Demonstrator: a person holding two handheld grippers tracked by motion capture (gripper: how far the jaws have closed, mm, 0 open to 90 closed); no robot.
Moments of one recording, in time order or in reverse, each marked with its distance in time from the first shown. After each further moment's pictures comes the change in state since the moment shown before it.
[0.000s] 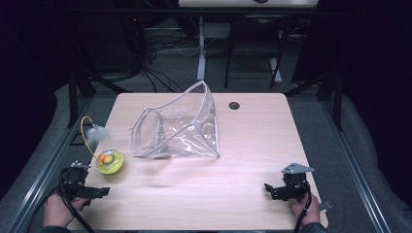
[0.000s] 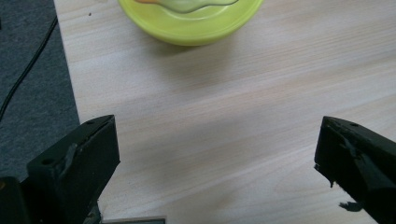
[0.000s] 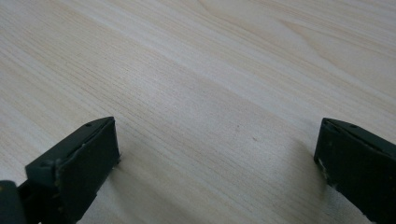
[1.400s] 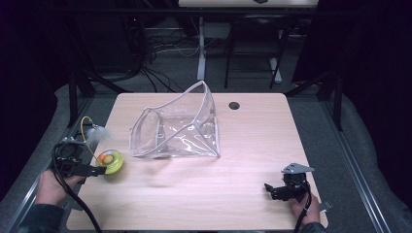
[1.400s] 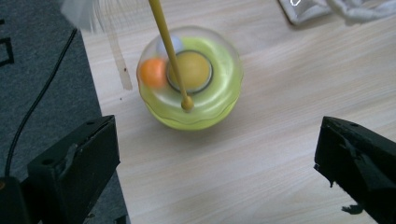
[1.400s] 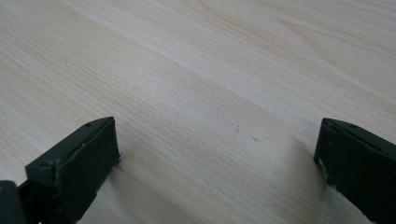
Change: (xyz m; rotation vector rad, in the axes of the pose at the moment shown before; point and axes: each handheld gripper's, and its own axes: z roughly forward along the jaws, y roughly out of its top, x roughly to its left) left arm 0.002 0.062 -0.047 -0.051 -0.018 0.032; right arm 0.000 0.000 0.000 0.000 0.001 0.000
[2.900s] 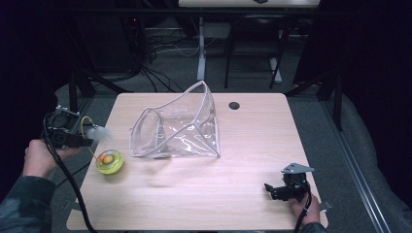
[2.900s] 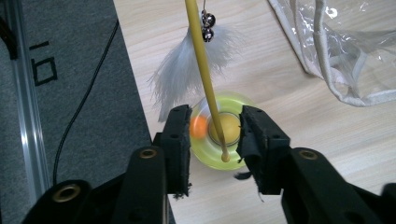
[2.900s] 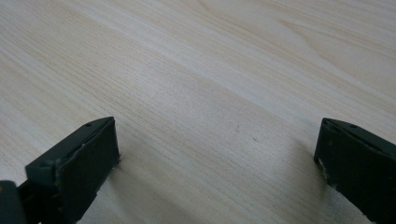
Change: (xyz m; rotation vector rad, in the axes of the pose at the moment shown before) left arm 0.015 0.065 -0.036 0.018 0.084 0.038; right arm 0.000 0.000 0.000 0.001 0.001 -0.001
